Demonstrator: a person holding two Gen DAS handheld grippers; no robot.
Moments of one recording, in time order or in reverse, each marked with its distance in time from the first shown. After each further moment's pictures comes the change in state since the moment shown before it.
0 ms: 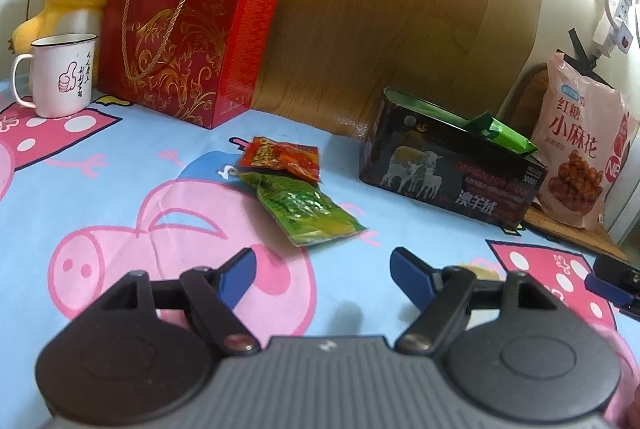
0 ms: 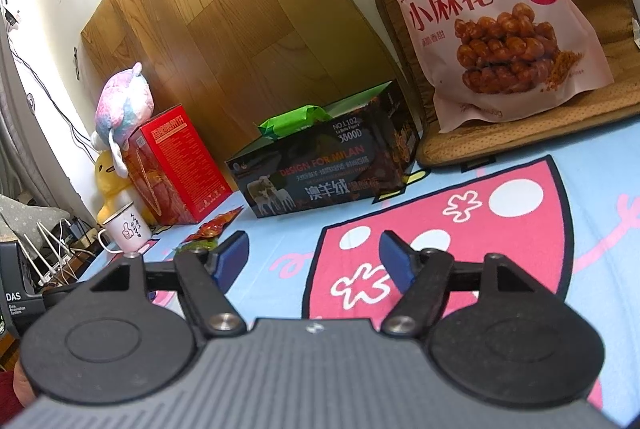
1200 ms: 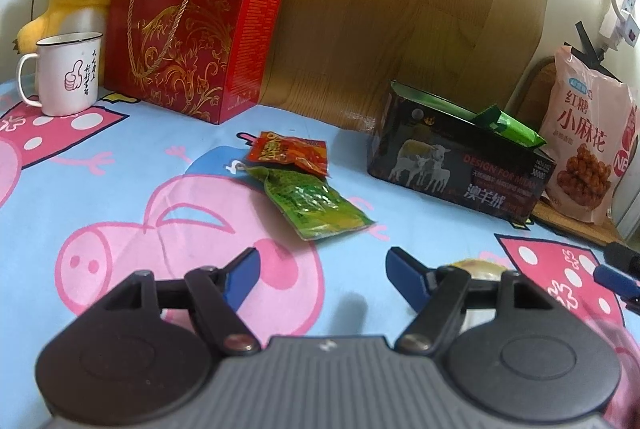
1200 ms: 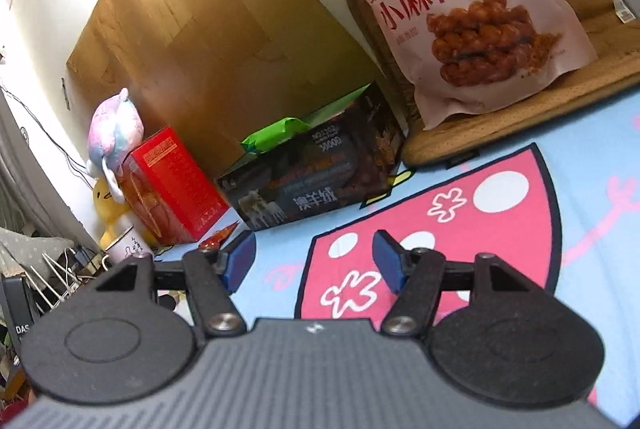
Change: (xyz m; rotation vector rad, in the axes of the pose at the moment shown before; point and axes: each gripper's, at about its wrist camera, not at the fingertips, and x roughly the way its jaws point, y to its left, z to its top) left arm 0.001 0.000 -0.001 0.008 0.018 0.028; right arm -0.003 -0.013 0.002 0.085 -0.012 0.007
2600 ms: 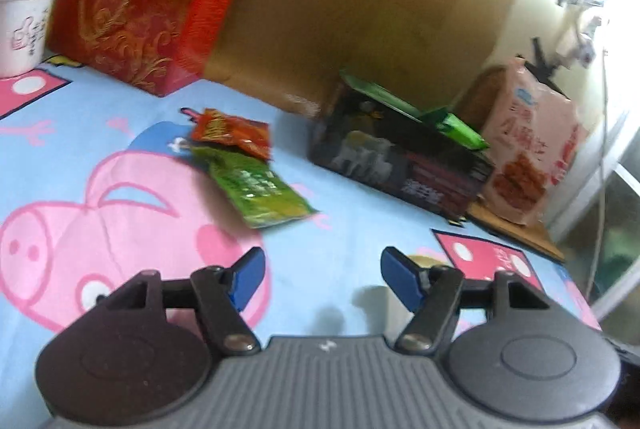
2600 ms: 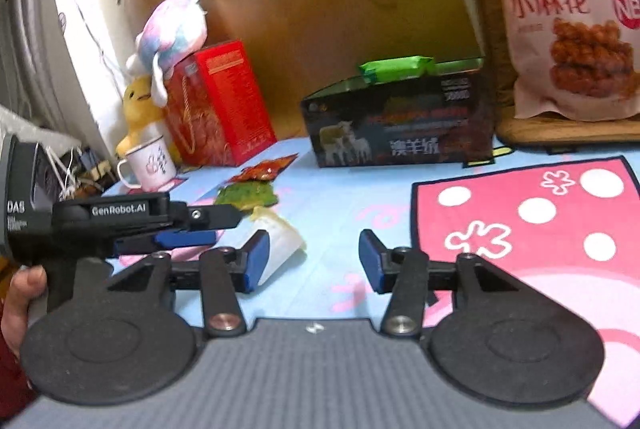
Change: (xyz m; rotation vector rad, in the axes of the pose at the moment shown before) left arm 0.004 0.012 0.002 -0.082 0.052 -0.232; right arm 0.021 0.084 -0.046 -0.254 0.095 -0.004
